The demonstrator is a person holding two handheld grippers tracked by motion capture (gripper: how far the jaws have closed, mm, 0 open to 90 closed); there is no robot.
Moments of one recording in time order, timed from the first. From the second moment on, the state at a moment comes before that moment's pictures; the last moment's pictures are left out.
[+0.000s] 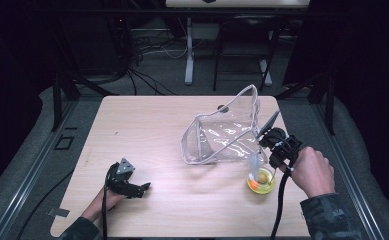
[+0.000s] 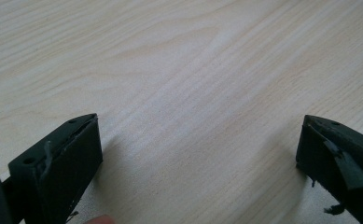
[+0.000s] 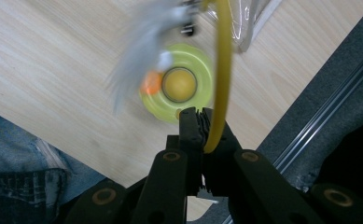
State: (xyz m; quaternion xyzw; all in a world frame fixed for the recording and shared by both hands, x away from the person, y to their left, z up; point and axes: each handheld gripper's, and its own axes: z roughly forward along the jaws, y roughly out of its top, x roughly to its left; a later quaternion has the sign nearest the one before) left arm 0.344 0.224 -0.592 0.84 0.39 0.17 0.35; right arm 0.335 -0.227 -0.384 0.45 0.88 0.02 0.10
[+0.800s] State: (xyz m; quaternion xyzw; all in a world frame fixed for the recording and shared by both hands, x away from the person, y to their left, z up) left arm 0.344 0.224 -0.592 0.84 0.39 0.16 0.35; right arm 0.345 -0.237 -0.366 0.46 0.88 0.02 0.08
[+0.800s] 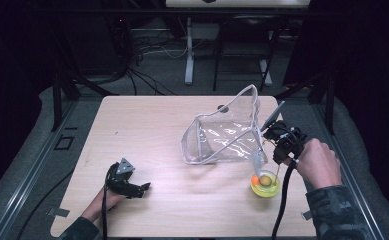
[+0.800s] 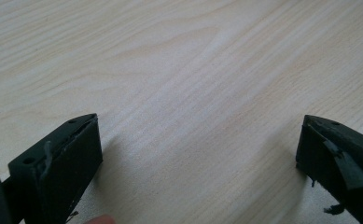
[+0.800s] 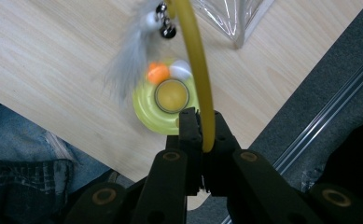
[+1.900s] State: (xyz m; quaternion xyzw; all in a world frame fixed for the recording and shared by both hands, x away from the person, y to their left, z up) left arm 0.344 0.224 -0.592 0.84 0.39 0.16 0.35; right arm 0.371 -0.276 -0.329 0.51 0.86 0.00 0.08
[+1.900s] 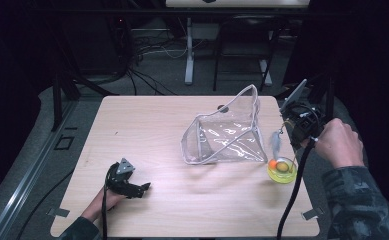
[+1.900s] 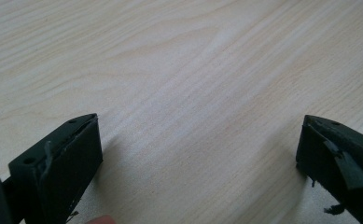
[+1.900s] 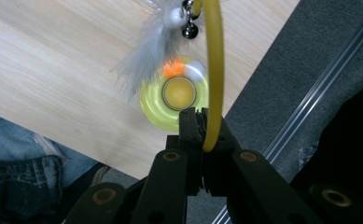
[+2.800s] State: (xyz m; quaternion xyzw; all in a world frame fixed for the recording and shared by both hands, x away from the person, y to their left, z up) left arm 0.343 0.223 -0.591 0.84 0.39 0.16 0.35; right arm 0.407 -0.291 -0.308 0.54 0.84 0.00 0.07
